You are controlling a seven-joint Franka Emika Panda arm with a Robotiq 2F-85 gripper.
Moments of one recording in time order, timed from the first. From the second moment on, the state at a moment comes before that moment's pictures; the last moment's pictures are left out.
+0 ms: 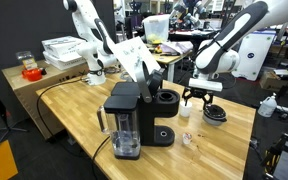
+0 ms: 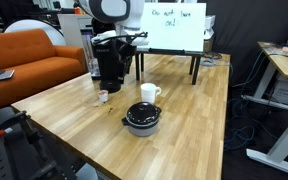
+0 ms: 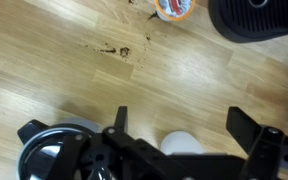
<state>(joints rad) 0.07 0.47 -0.04 -2.16 0.35 2.57 0.69</state>
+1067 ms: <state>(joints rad) 0.09 -0.16 0.05 -2.80 0.42 2.67 0.67</state>
